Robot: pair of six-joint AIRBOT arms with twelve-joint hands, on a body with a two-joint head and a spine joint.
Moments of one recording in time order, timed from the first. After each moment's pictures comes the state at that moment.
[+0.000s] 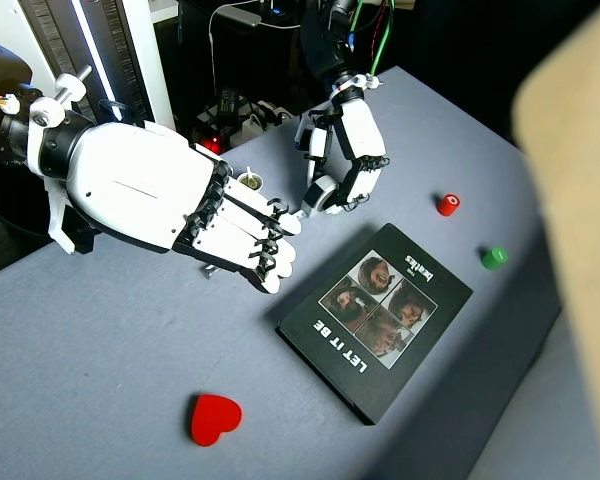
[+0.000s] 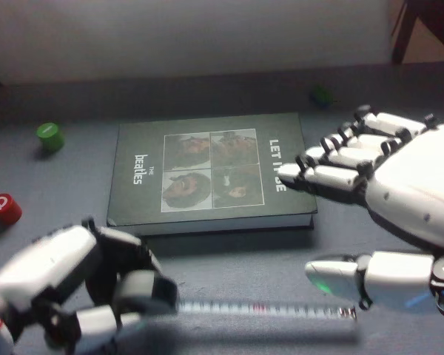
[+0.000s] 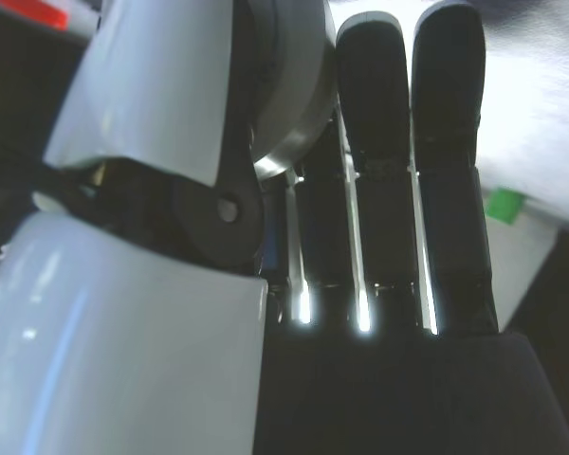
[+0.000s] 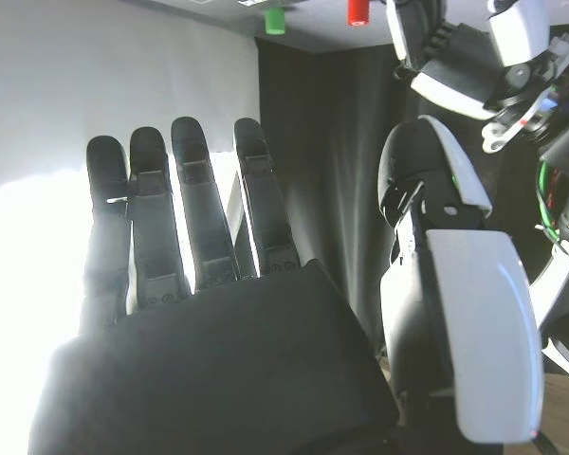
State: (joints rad) left arm 1.14 -0.93 0.69 -0.71 -1.03 0.89; right arm -0.44 -0.73 0.46 0.91 0.51 -2.02
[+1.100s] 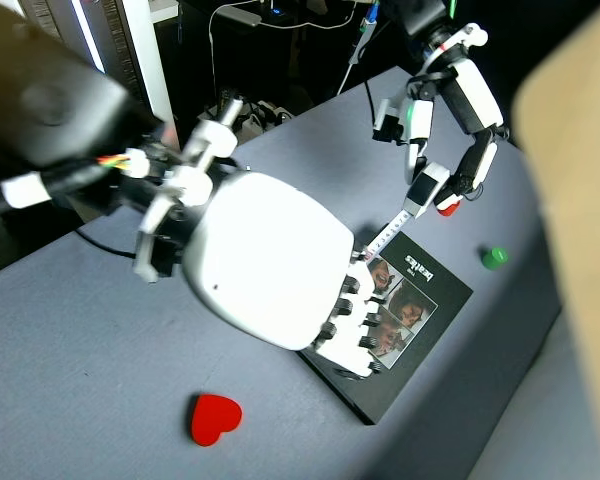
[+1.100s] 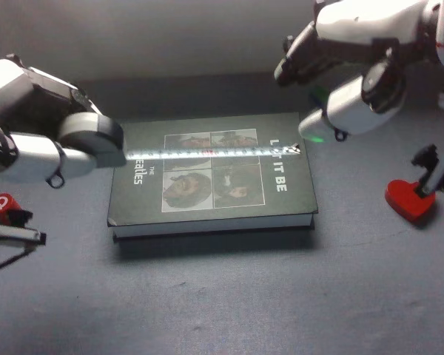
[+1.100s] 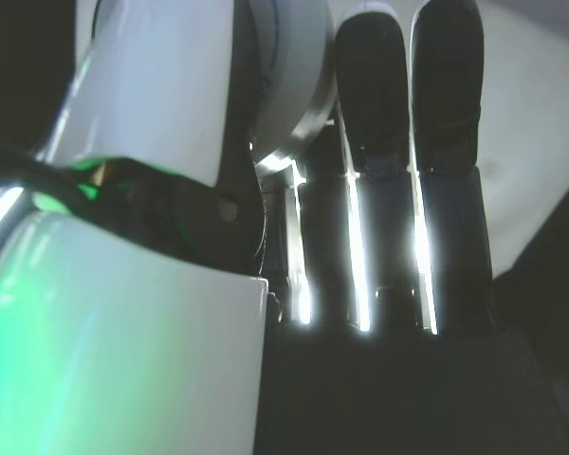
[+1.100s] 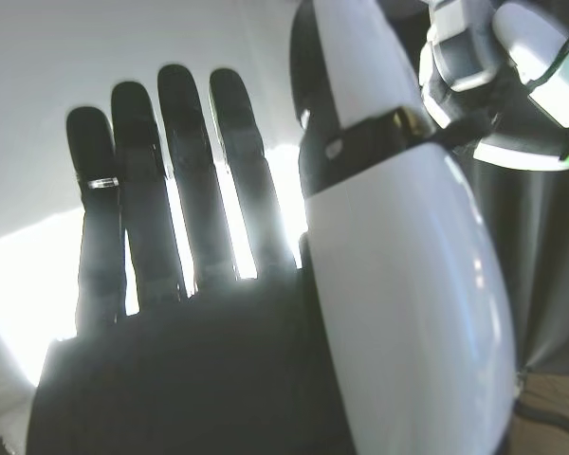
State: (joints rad) left arm 0.67 -0.73 0.85 -0.95 -0.58 1.05; right arm 0.04 -1.05 0.90 2.17 0.47 -3.01
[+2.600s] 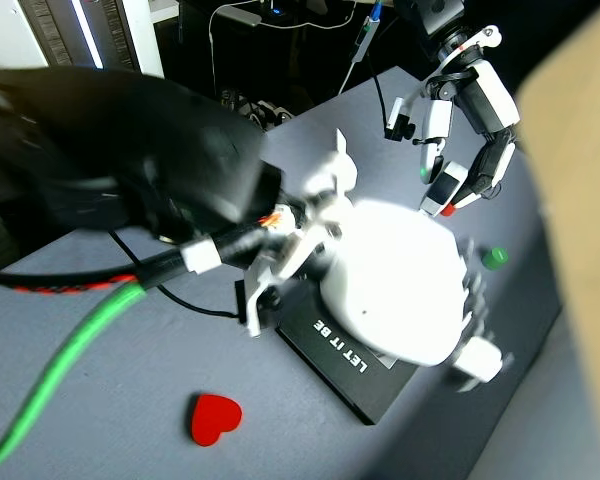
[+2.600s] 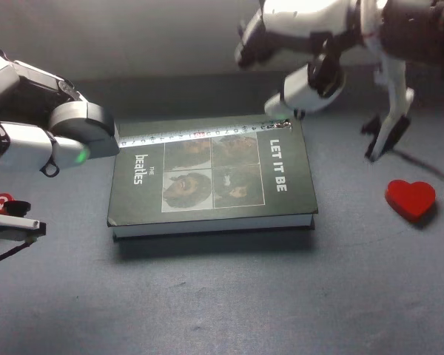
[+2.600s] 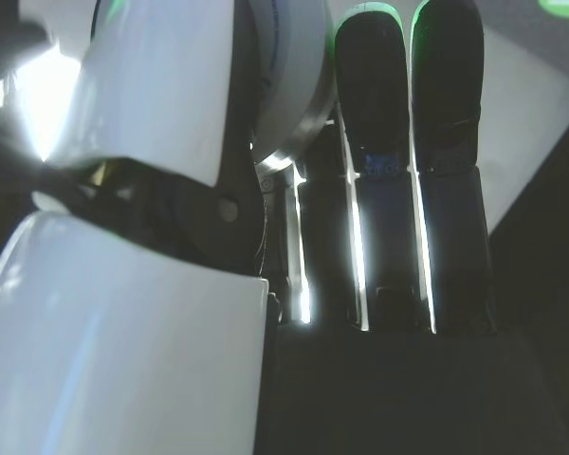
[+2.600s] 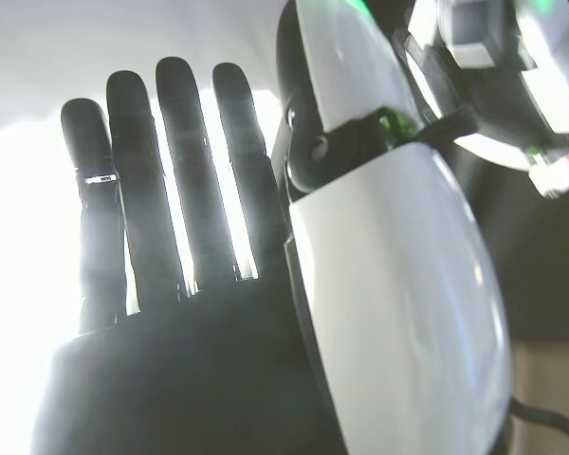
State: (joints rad) left arm 0.65 -0.73 0.85 -1.07 -0.60 1.08; right arm -0.03 -1.25 1.14 2.04 0.36 -3.01
